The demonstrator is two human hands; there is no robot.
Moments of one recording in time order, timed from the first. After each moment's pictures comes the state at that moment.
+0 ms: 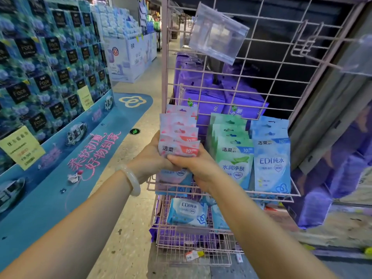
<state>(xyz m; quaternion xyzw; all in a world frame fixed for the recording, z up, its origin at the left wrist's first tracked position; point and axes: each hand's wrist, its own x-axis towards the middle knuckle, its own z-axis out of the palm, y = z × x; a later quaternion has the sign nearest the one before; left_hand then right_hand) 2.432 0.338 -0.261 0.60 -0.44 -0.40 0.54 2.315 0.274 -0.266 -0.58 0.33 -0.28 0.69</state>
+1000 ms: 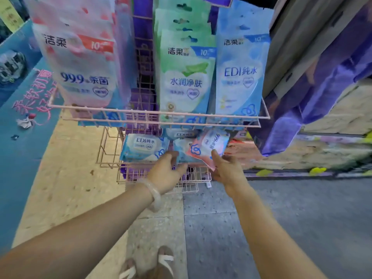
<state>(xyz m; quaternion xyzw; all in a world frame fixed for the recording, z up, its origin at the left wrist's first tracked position) 2.274 0.319 -0.460 0.73 -0.41 -0.41 0.35 2.122 0.246 -0.450 -0.44 0.64 -0.29 0.57</state>
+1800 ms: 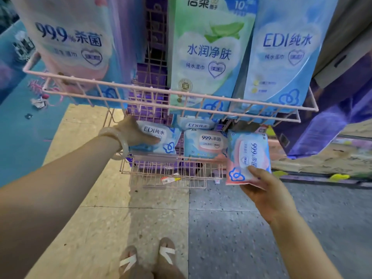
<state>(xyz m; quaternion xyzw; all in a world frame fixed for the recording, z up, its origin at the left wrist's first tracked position) 2.400 0.280 -0.483 0.82 -0.34 -0.39 0.22 2.061 0.246 -0.474 -0.29 0.53 -0.34 0.72</state>
